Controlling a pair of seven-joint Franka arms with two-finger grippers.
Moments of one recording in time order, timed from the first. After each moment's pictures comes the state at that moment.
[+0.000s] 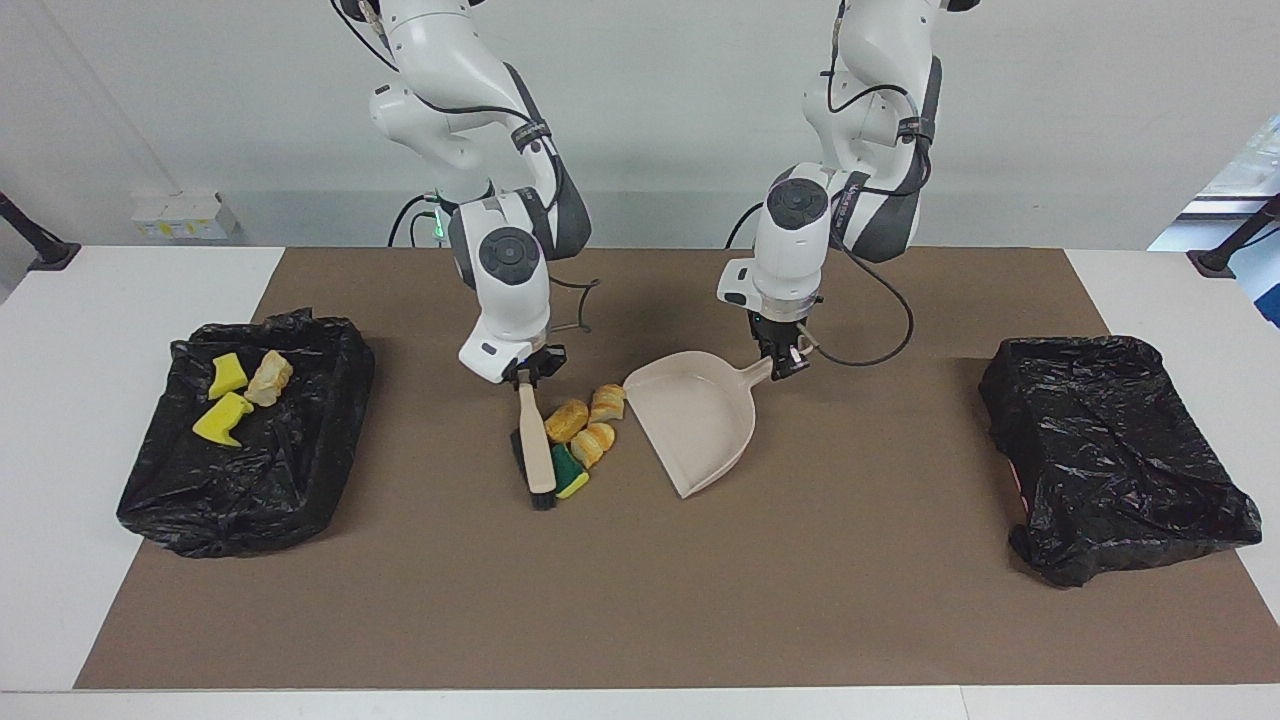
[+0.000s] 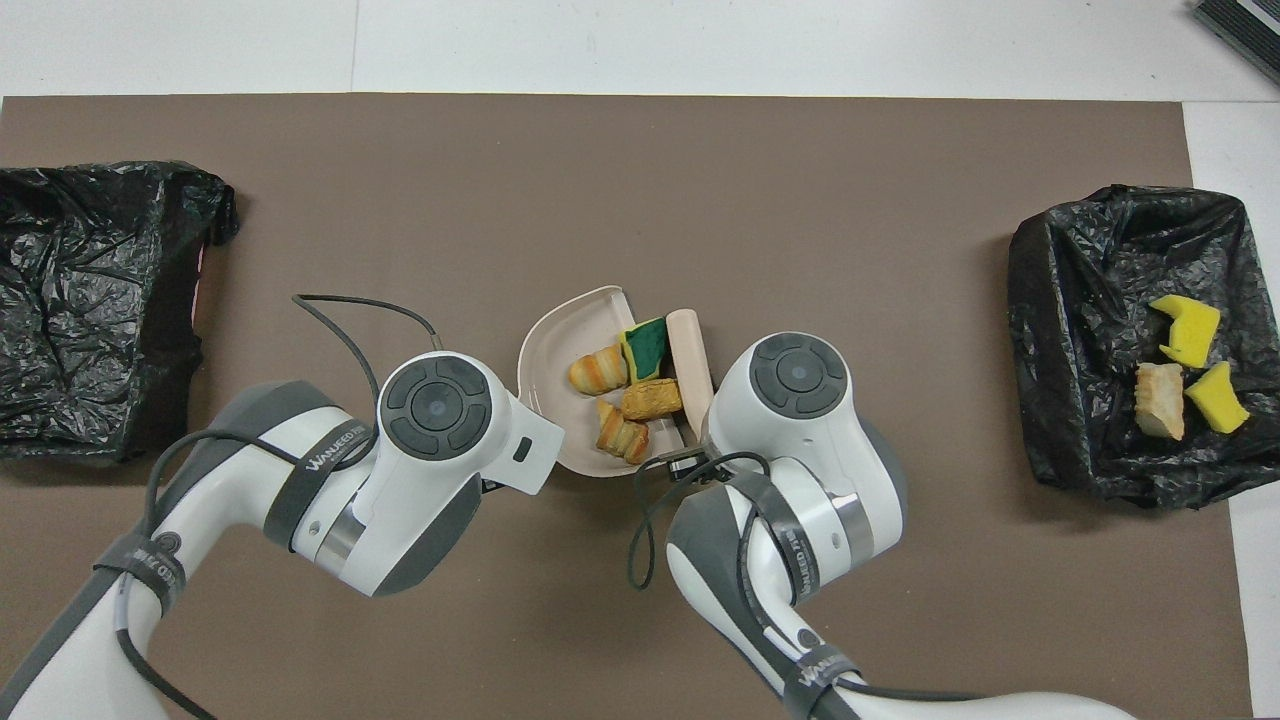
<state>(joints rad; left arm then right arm) -0.52 0.10 -0.04 -2.12 0.16 2.17 0.66 0.57 0.21 -0.02 -2.05 0.21 2.10 0.25</state>
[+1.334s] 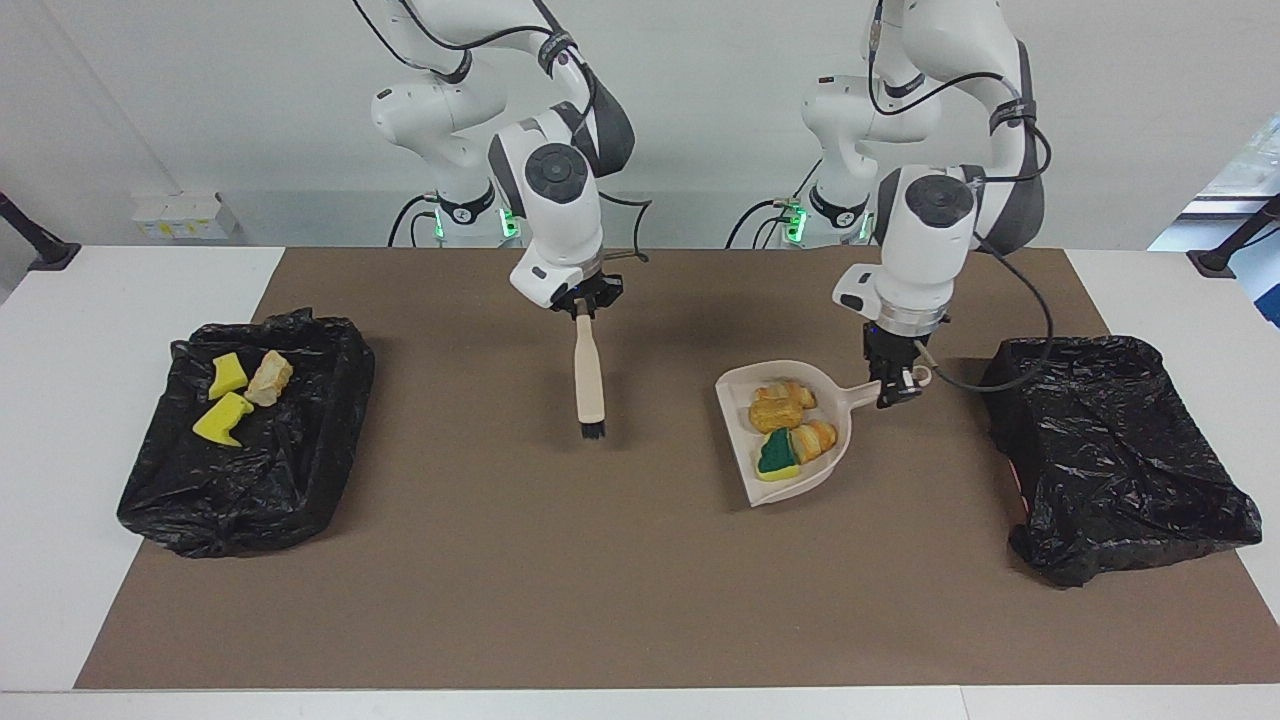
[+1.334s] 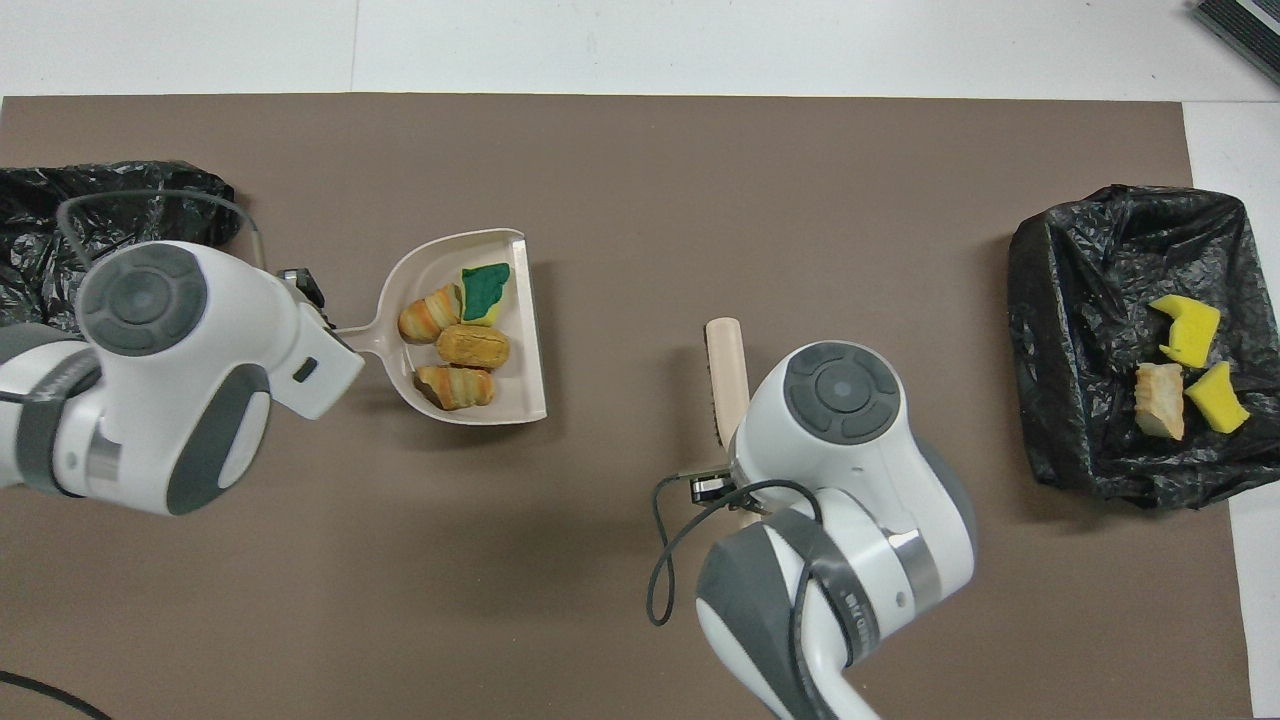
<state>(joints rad) -0.18 0.07 -0.02 -2.02 0.16 2.20 1.24 0.59 0.05 -0.03 -2.07 0.13 1.93 0.44</state>
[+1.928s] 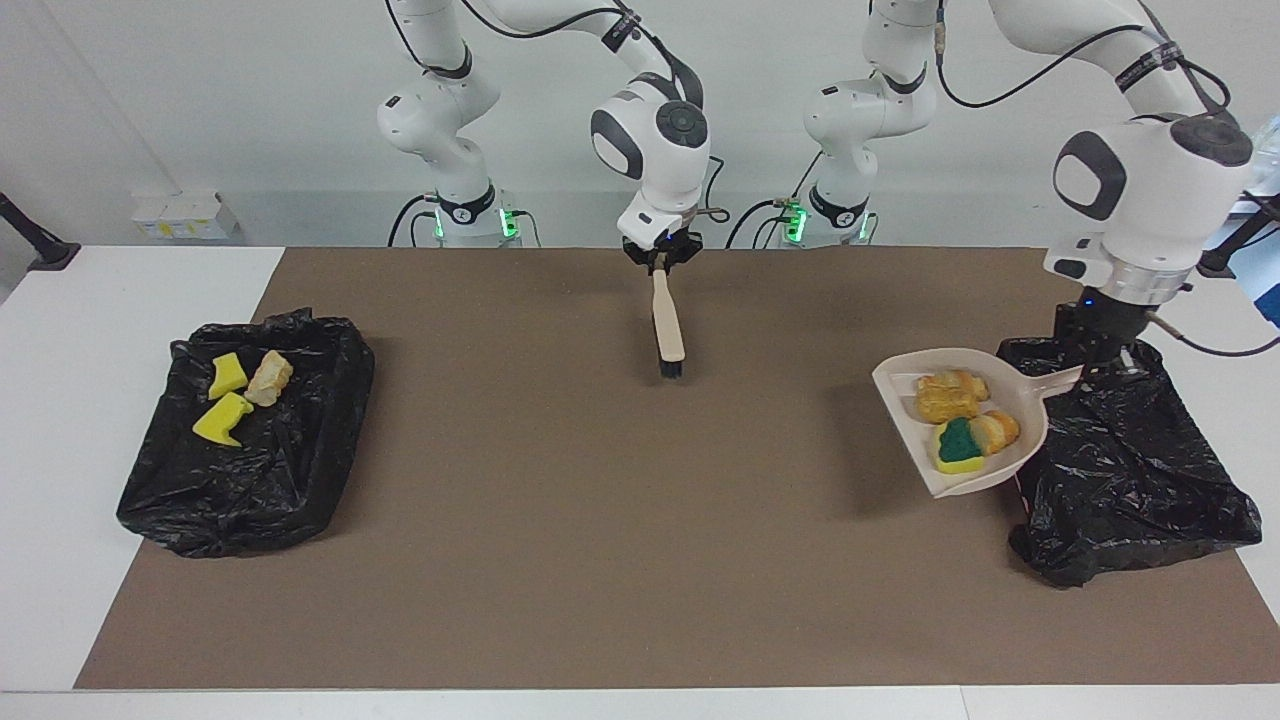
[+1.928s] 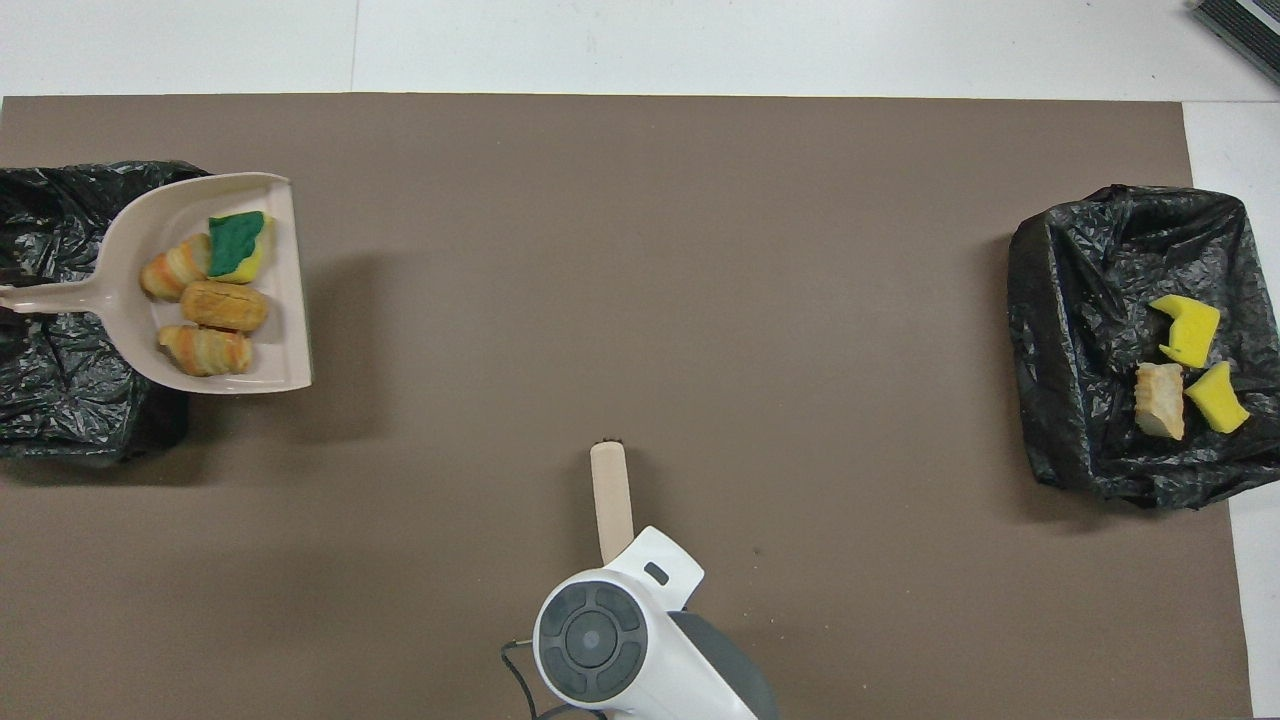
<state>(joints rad) 0.21 0.07 -0.01 -1.85 0.08 2.13 1.68 0.92 0.06 -0.02 -2.16 0.13 2.06 0.76</state>
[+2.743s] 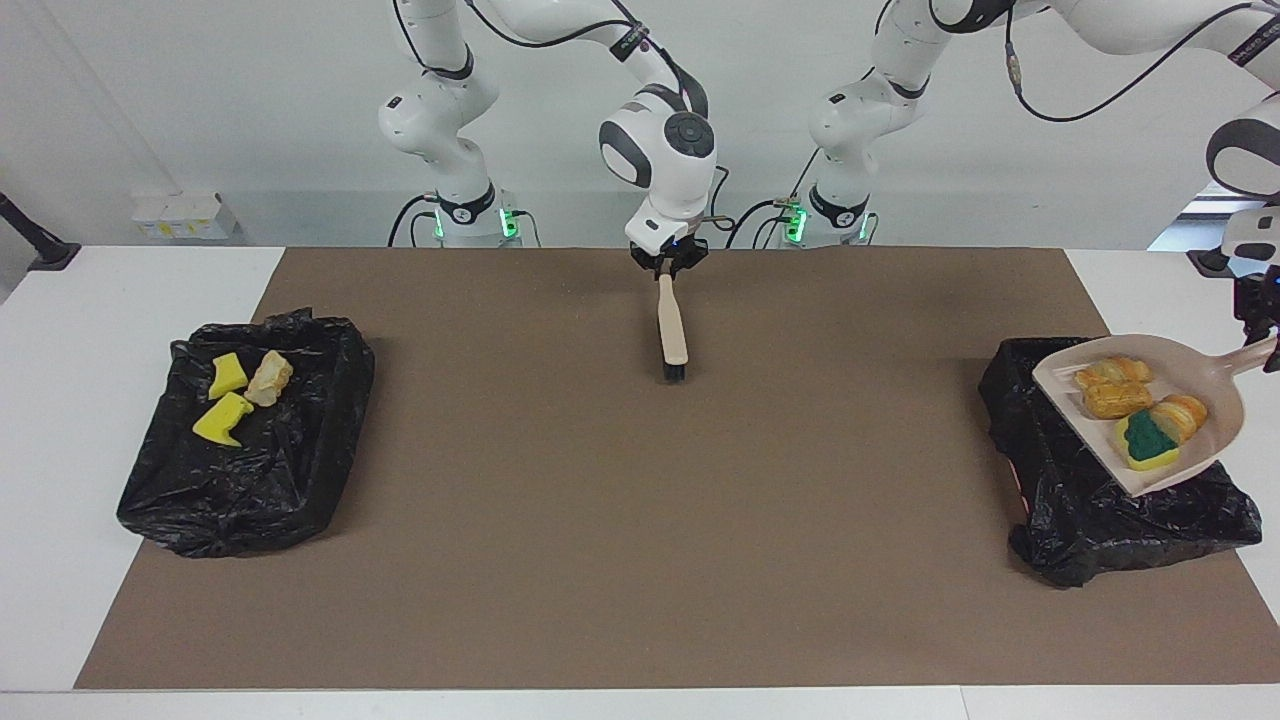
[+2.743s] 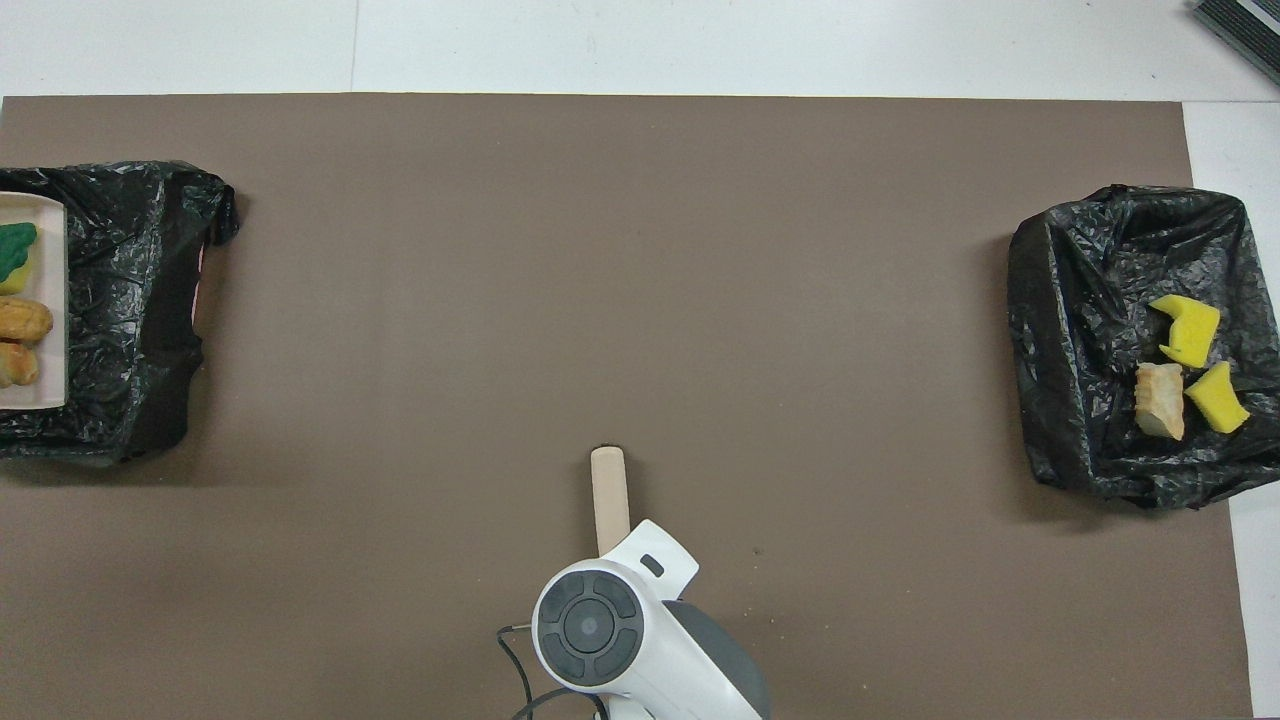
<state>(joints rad) 0.40 0.26 -0.02 -1.54 0.49 2.09 1.80 0.92 0.09 -0.03 -2.13 0.14 2.09 0.78</state>
